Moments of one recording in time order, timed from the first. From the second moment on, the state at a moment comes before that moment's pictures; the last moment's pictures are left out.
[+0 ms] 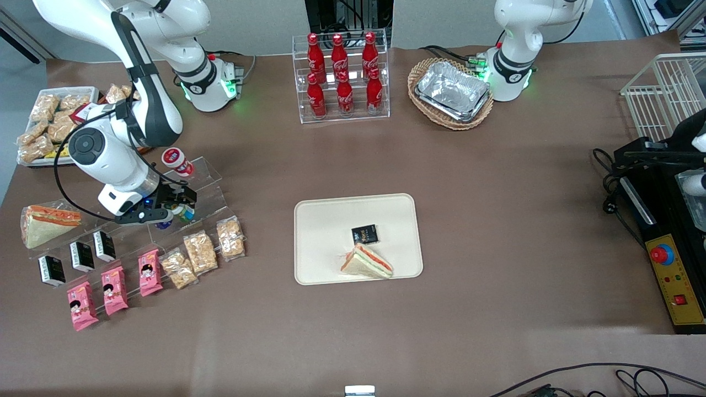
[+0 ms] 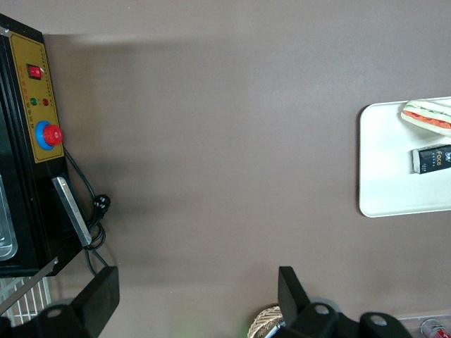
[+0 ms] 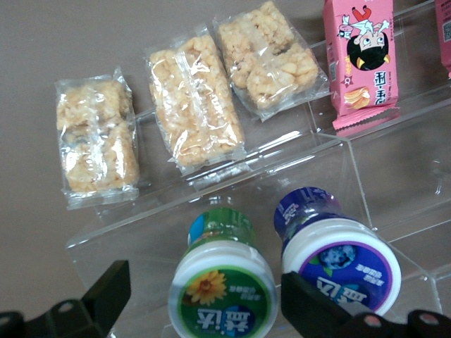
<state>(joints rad) 0.17 0.02 -0.12 -2.37 -0.02 2.38 -0.02</state>
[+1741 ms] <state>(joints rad) 0.15 -0.08 -0.16 -1.82 0.01 1.69 0.28</state>
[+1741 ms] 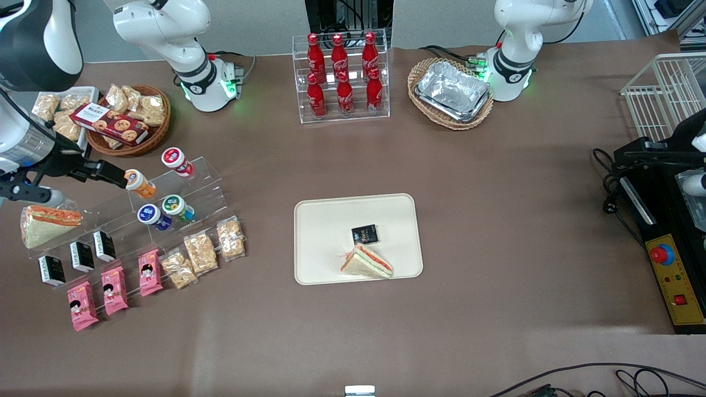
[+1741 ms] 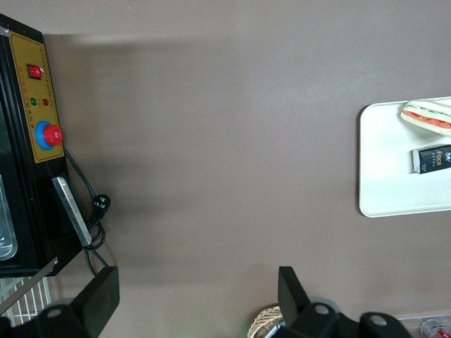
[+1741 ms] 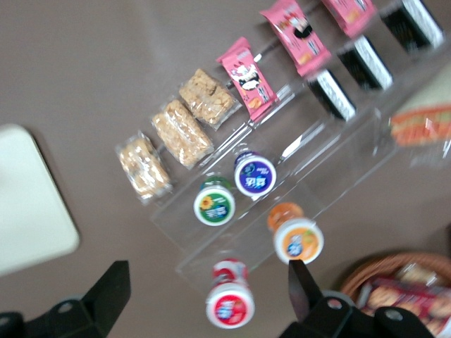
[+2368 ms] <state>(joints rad) 0.15 -0.07 -0.16 -1.81 0.10 1.69 0.74</state>
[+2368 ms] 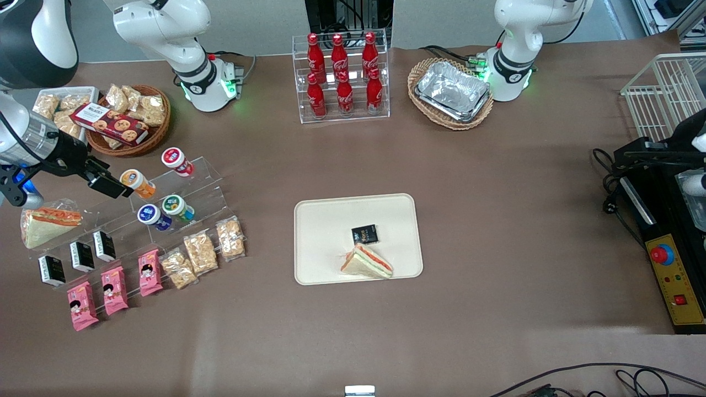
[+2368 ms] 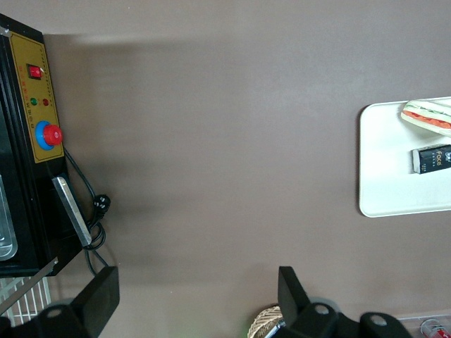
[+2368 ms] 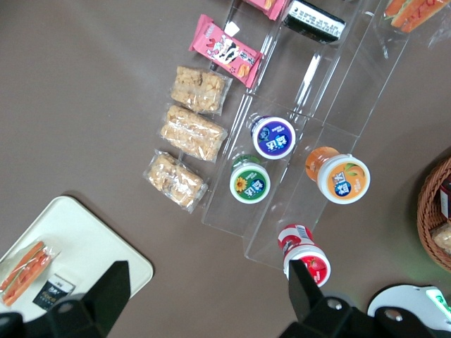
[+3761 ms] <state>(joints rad) 0.17 0.04 -0.15 -2.26 0.11 2.17 0.74</state>
